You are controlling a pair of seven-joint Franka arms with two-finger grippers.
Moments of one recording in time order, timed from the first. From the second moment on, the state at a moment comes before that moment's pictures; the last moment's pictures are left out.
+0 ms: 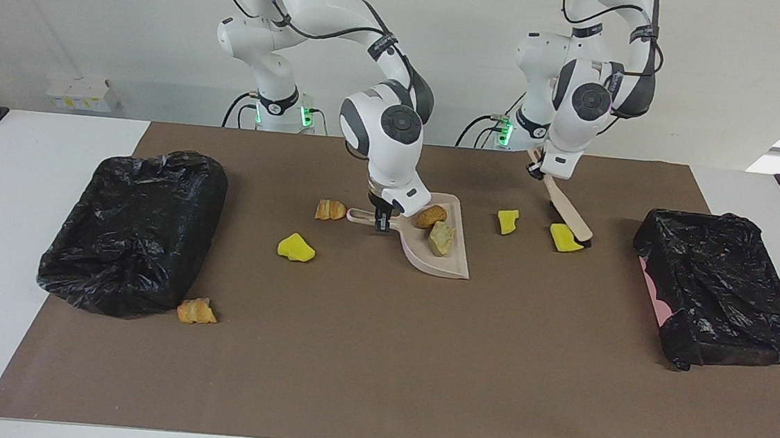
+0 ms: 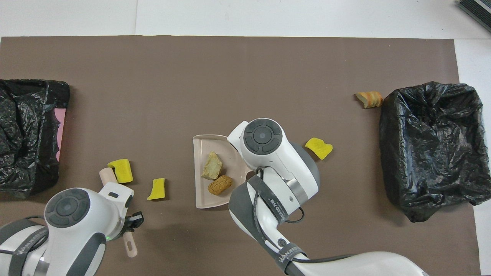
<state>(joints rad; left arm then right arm) -0.35 -0.36 0.00 -2.64 0.02 2.01 -0.70 0.54 0.33 0.06 -1.82 -0.02 2.04 -0.97</state>
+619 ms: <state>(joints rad) -0.58 -0.21 0.00 -2.61 -0.14 2.25 -0.60 0.54 0.32 0.06 -1.85 -0.02 2.06 -0.97</state>
